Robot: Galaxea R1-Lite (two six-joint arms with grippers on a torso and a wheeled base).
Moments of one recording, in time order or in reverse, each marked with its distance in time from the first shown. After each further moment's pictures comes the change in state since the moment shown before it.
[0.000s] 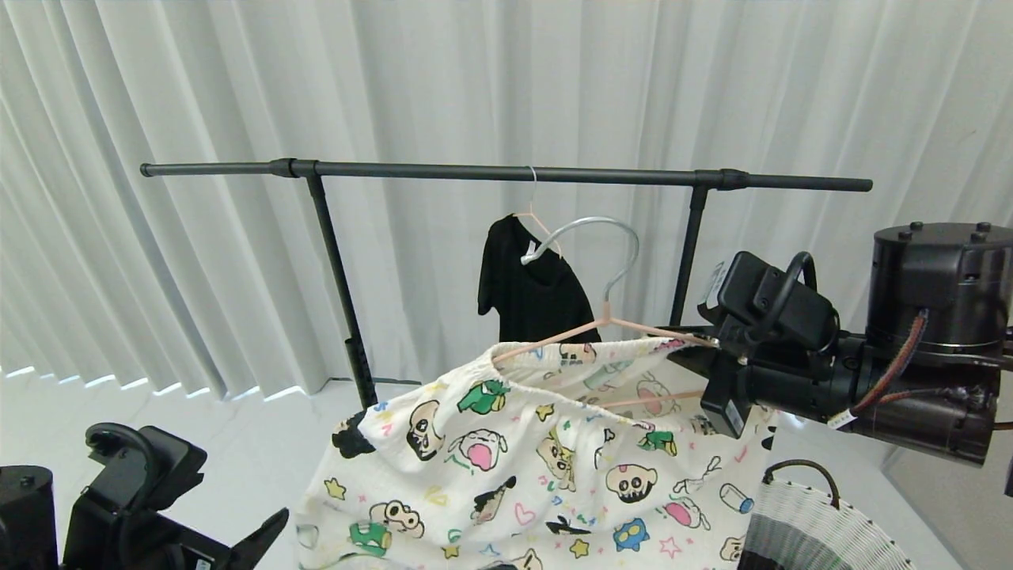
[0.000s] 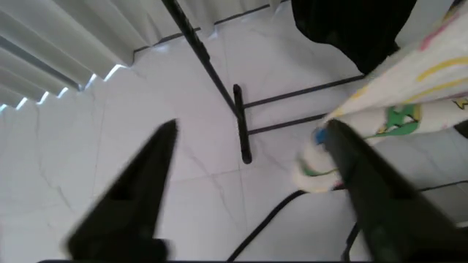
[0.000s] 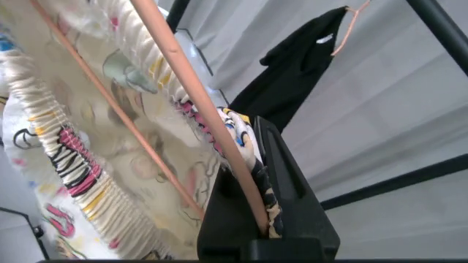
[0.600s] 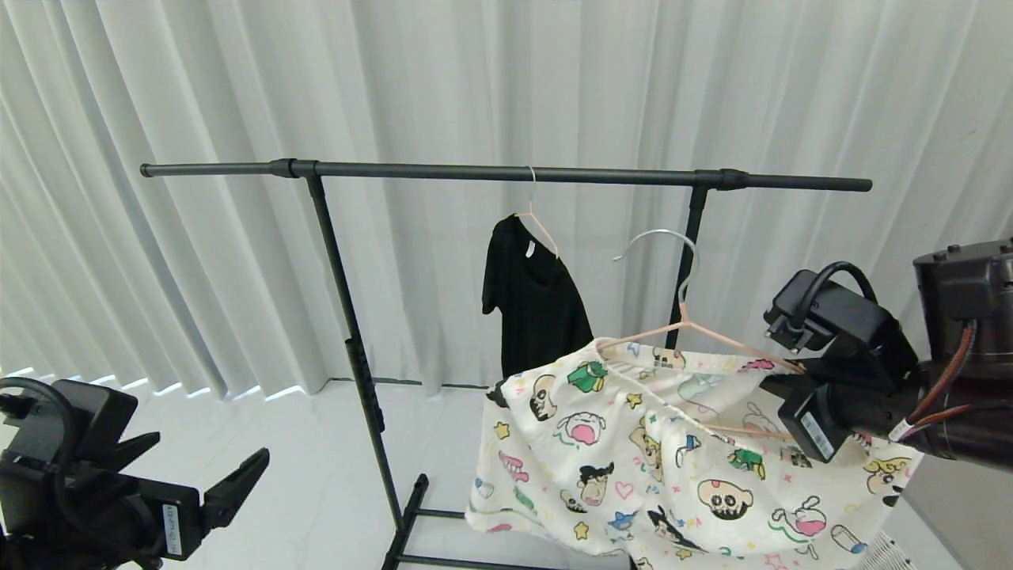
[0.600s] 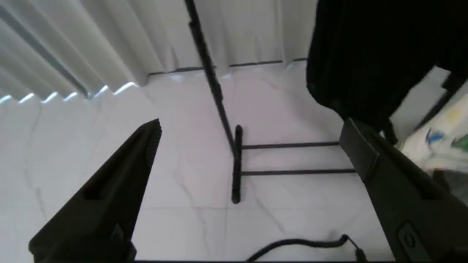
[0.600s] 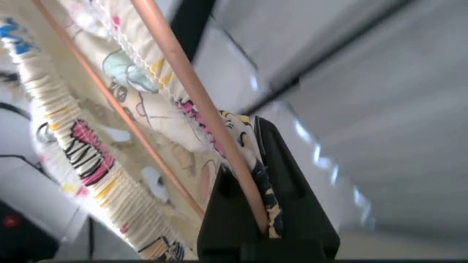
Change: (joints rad) left arm 0.023 -0.087 -0.079 -0.001 0.080 -0.151; right arm -0.110 -0.121 0.003 0.390 -0.282 0.191
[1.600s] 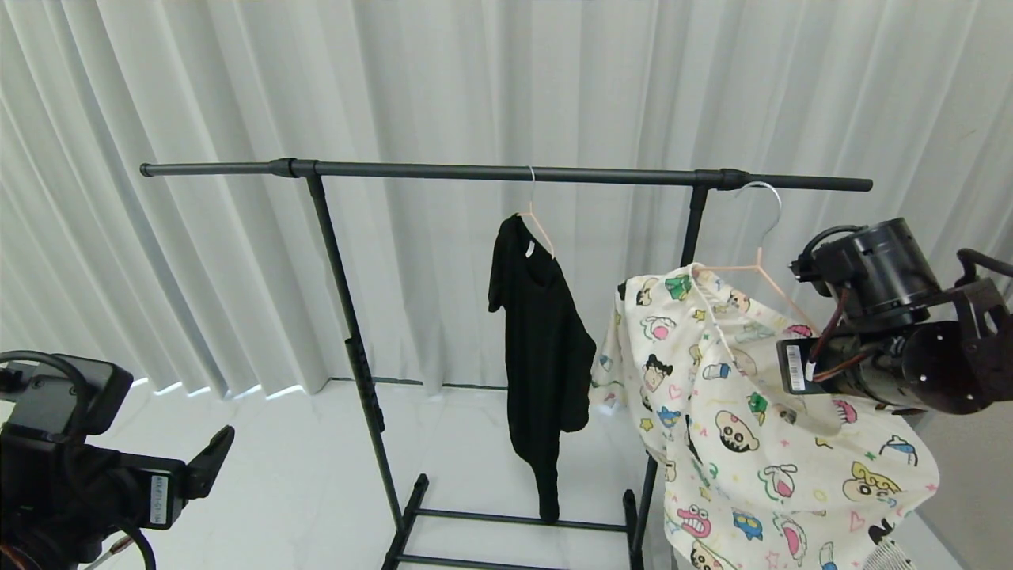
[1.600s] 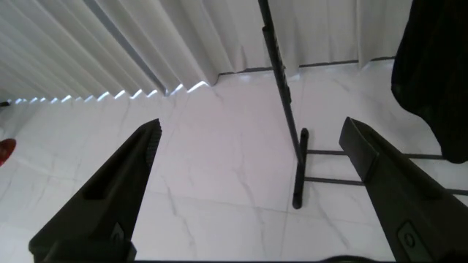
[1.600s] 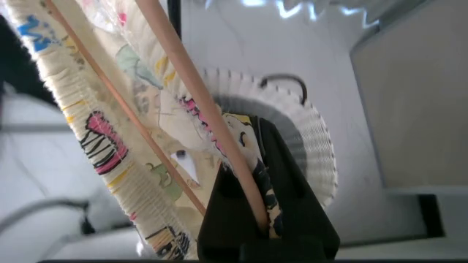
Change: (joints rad) left arm -0.009 0.021 -0.054 0.000 0.217 0.126; right arm -0.097 0.211 -0.261 0.294 -0.390 0.664
